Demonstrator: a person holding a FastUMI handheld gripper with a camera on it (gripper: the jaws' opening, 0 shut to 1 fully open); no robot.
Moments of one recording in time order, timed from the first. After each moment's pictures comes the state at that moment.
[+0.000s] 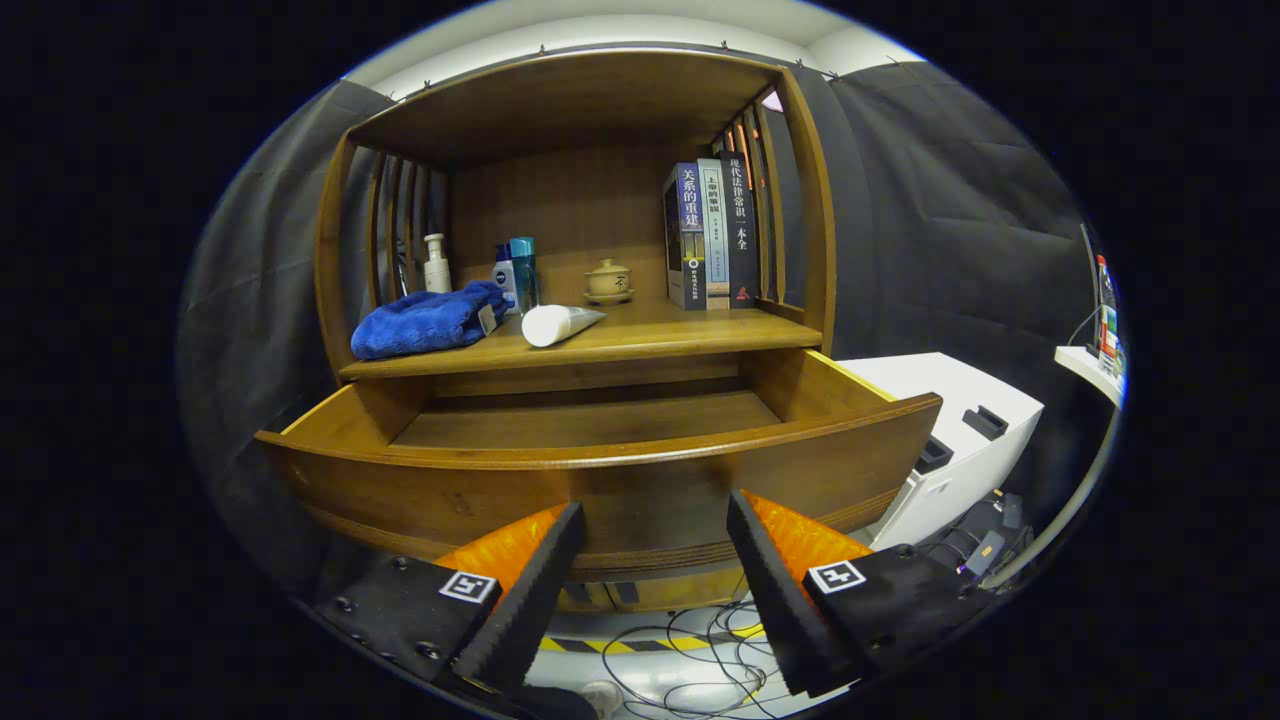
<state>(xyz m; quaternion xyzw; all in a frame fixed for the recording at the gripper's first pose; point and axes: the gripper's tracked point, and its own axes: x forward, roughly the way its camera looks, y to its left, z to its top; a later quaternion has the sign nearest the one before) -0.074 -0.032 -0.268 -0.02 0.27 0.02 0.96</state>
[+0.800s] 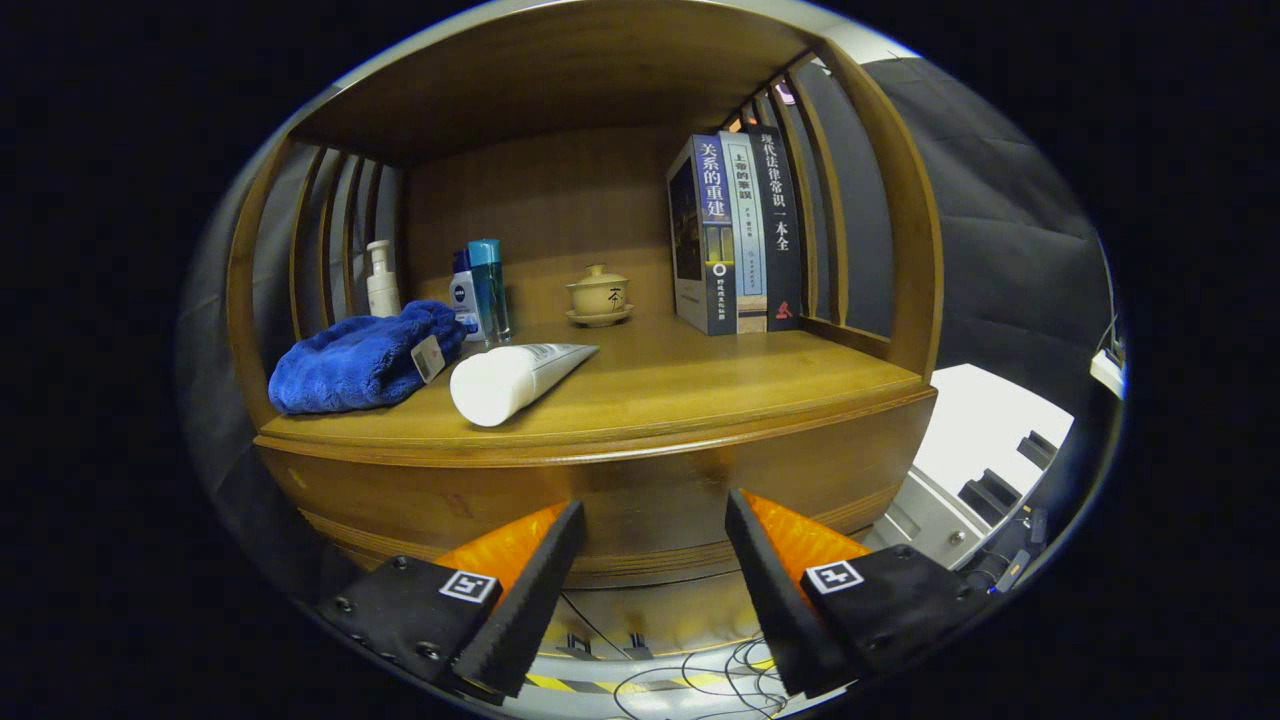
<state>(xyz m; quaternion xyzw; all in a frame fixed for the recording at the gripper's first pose) 0.041 -0.010 -0.302 -0.03 0.27 0.02 0.96</state>
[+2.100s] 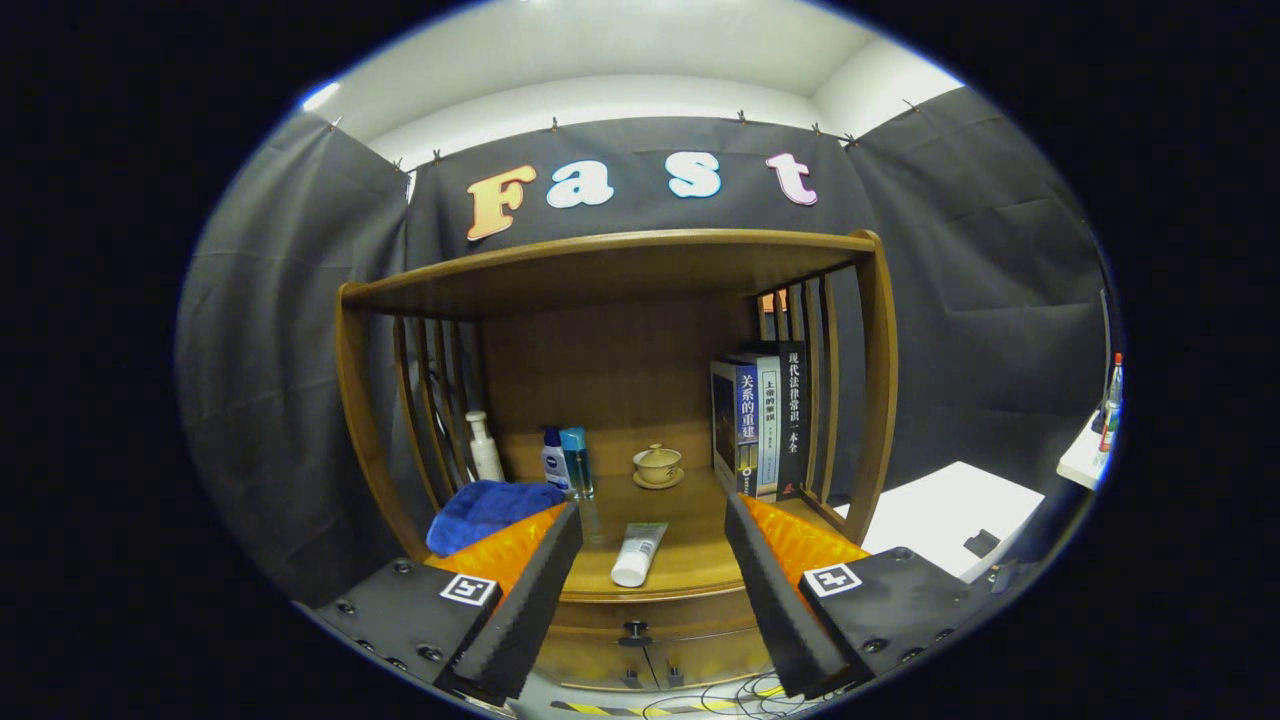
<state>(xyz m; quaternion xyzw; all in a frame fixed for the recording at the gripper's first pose) 0.000 0.061 -0.047 0.00 0.15 0.06 0.99</state>
